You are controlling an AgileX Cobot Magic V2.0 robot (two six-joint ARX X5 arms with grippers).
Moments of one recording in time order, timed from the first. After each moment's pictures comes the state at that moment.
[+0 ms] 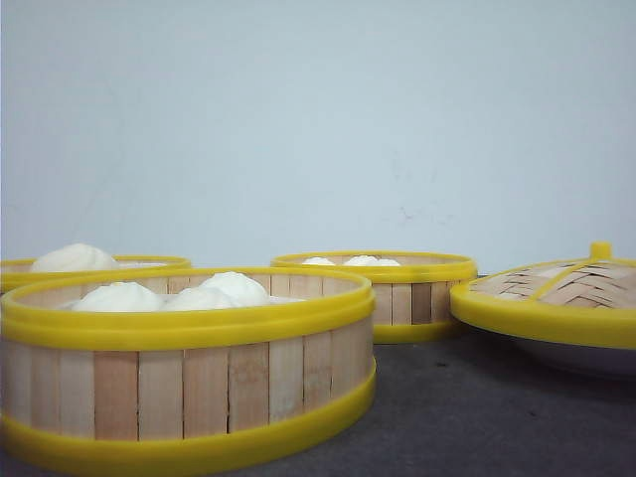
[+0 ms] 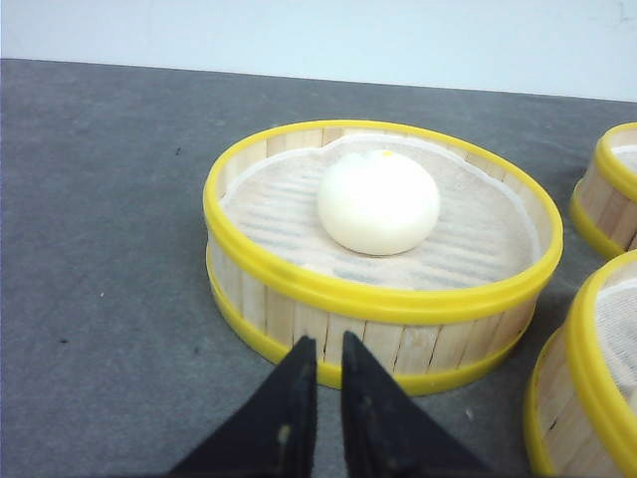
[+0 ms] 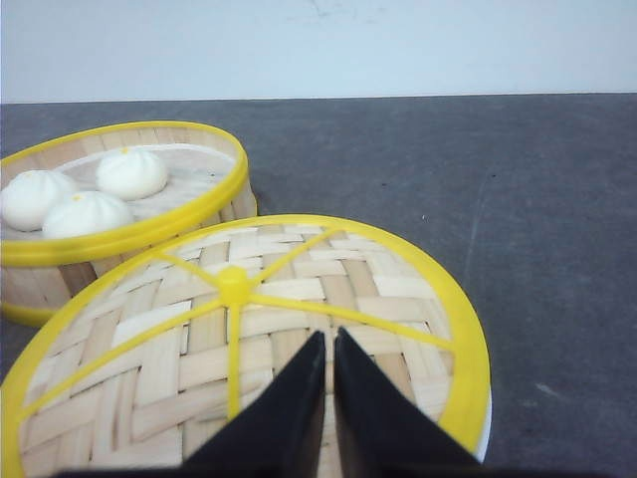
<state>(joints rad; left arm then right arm) -0.06 0.00 0.05 -0.23 0.00 -0.07 0.02 0.00 0.02 -0.16 -0.16 0.09</state>
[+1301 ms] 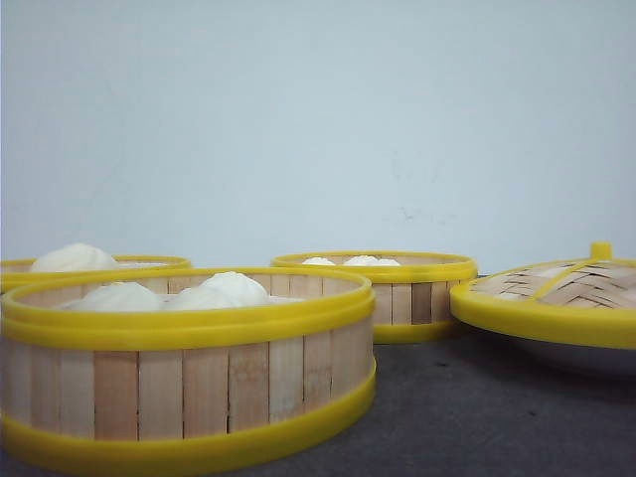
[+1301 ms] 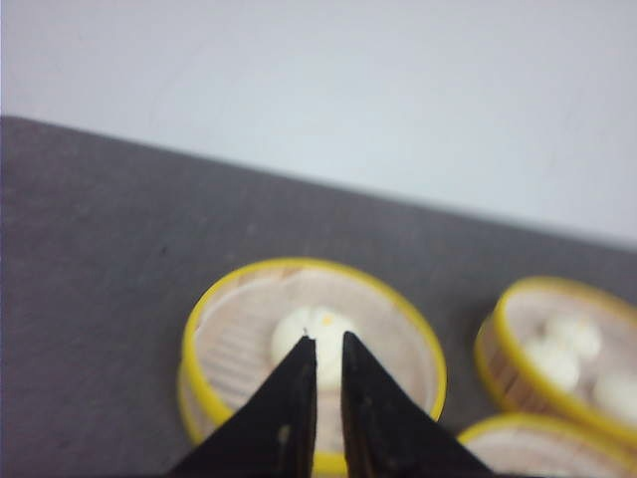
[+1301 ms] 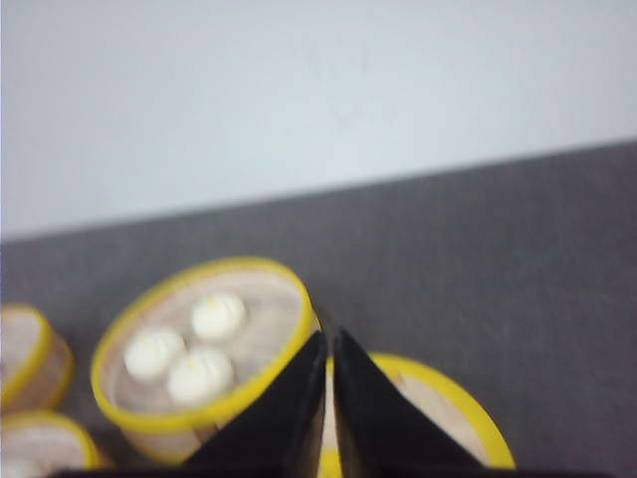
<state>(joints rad) -0.06 0.35 0.69 -0.55 0.02 -0.18 0.02 0.39 0.65 -0.46 -0.18 0.25</state>
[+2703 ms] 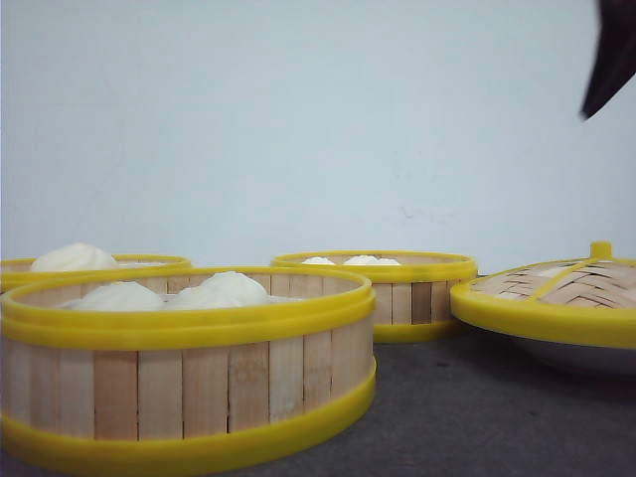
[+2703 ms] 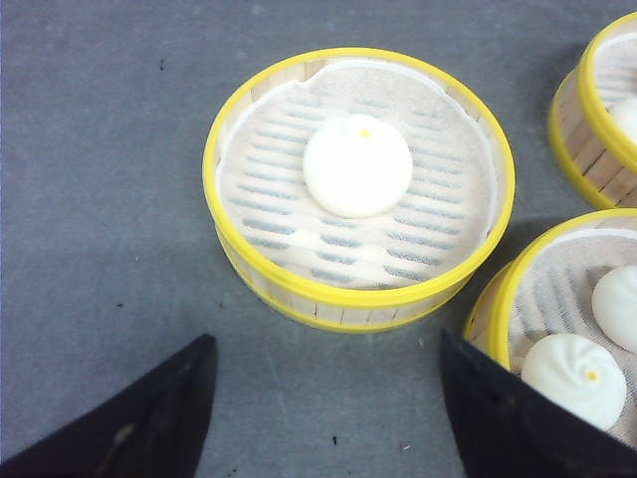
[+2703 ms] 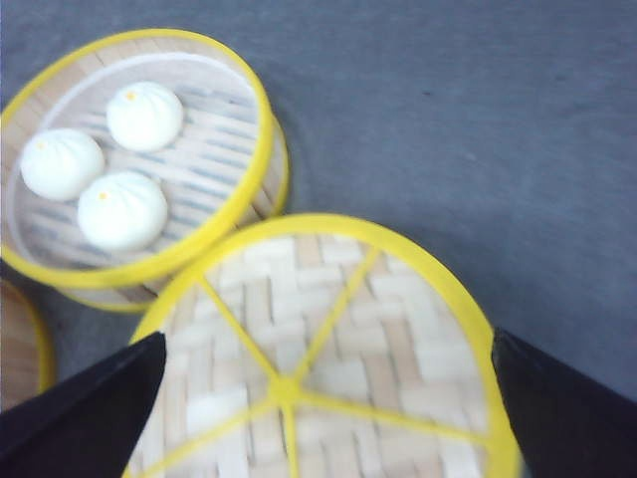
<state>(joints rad) -0.06 0.69 0.88 -0.82 0.02 0.00 0.05 1.05 0.90 -0.55 -0.23 0.09</state>
